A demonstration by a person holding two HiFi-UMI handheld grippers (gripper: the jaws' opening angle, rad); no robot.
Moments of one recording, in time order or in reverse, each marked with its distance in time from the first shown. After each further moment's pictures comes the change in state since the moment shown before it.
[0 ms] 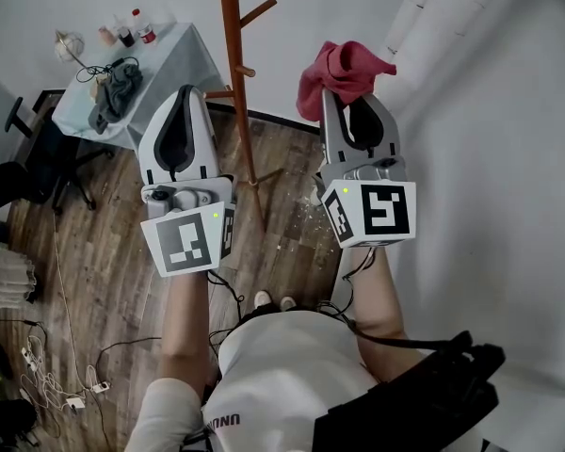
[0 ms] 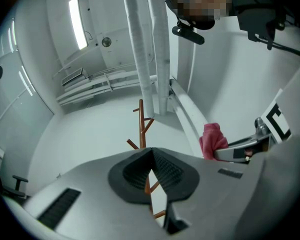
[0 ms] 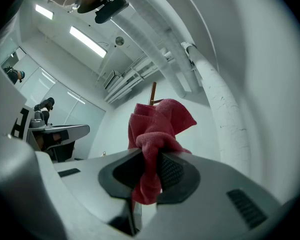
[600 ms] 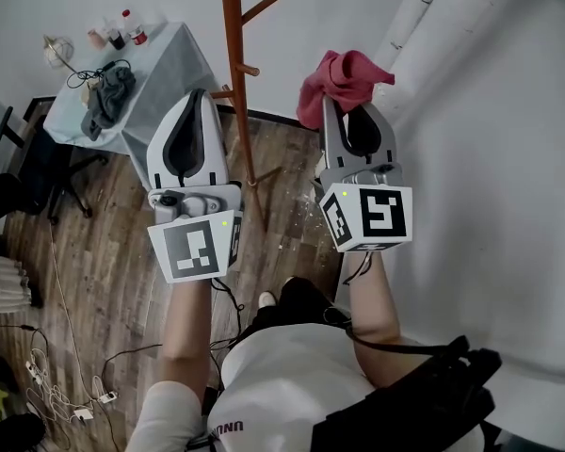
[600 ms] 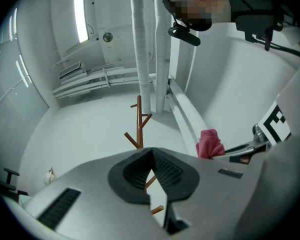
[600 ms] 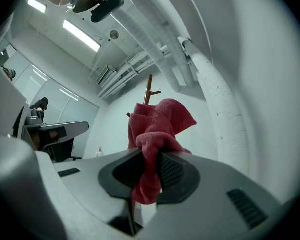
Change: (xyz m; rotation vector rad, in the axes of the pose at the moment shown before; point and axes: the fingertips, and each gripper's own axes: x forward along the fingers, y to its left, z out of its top) left arm 0.004 -0.002 -0.021 -0.049 0.015 -0.063; right arm 0.005 0.004 -0.031 0.042 0.056 -0.073
